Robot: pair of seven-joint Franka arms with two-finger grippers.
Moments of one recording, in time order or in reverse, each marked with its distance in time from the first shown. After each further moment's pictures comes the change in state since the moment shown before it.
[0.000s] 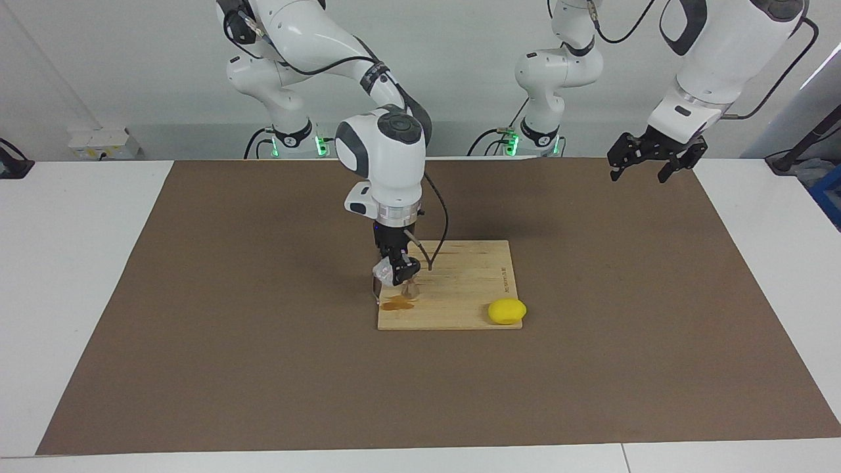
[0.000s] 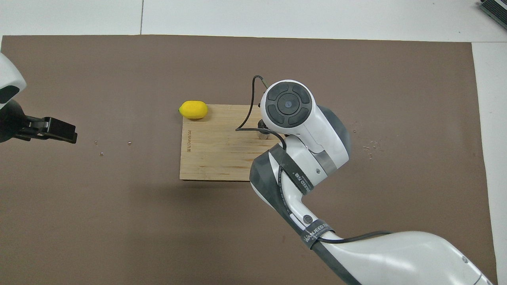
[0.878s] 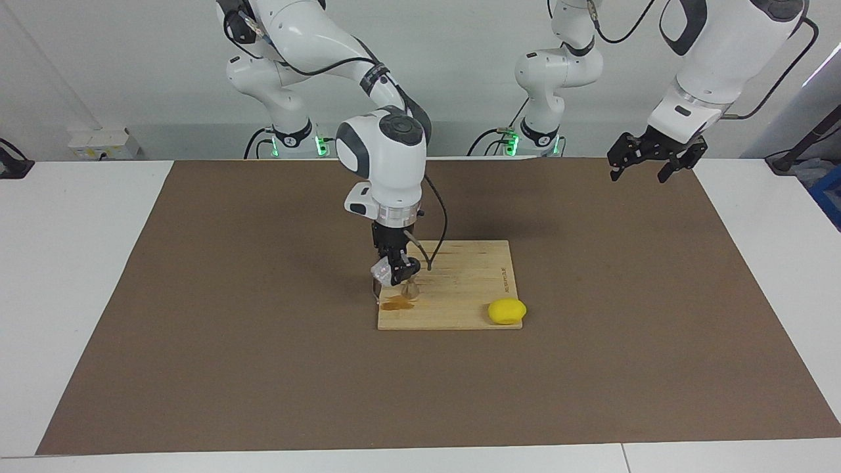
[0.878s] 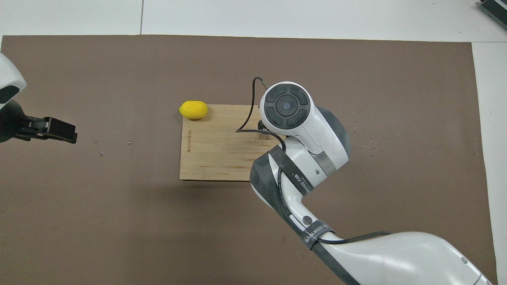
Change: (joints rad) left arm 0.000 0.000 0.000 0.000 0.000 0.000 0.000; right arm 0.001 -0.003 0.000 -0.005 -0.013 -0.004 -0.001
